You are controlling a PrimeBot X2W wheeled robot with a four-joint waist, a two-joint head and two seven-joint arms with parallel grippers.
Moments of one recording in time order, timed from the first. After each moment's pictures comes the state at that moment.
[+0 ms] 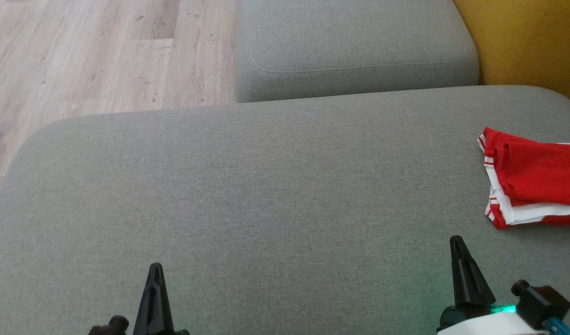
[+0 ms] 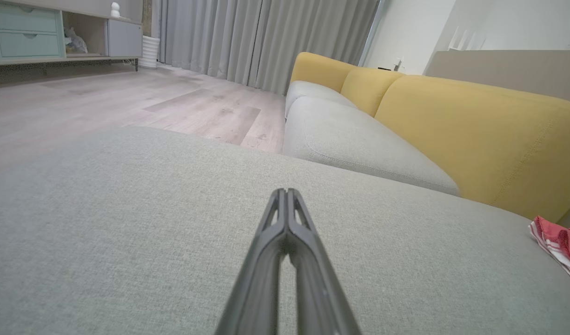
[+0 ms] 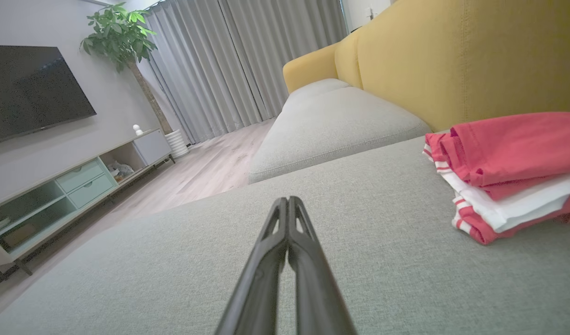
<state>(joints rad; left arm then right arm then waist) 0.21 0.06 -0.19 0.09 -0.36 0.08 -0.23 0.19 -0.05 0.09 0.12 0.34 0.13 -0.23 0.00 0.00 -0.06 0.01</state>
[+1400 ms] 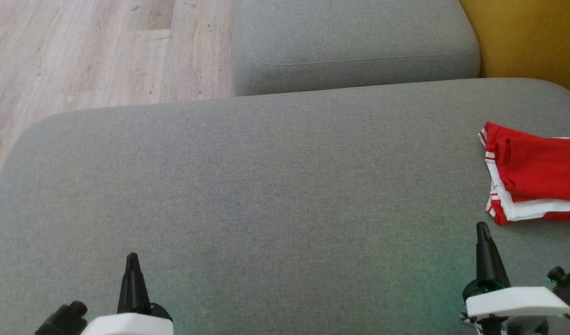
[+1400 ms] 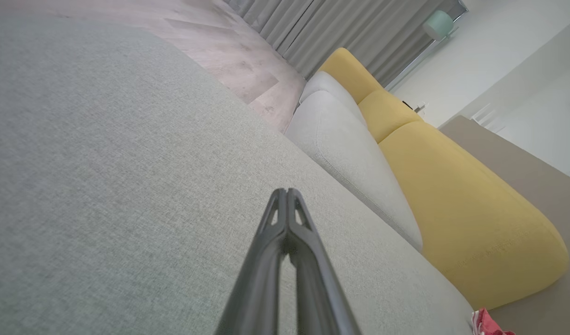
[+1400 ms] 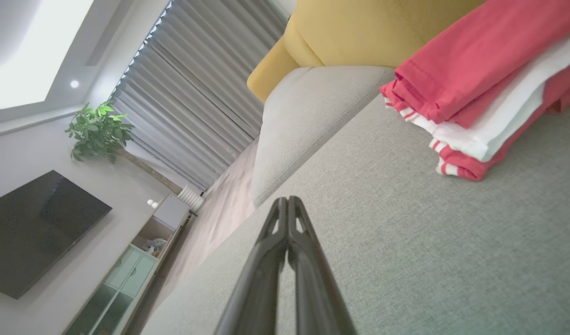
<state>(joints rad) 0.12 0.07 -0.13 0.16 -0.84 0.01 -0.12 0.11 -0.06 0.04 0.17 0.82 0.13 -0.12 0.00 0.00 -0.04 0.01</state>
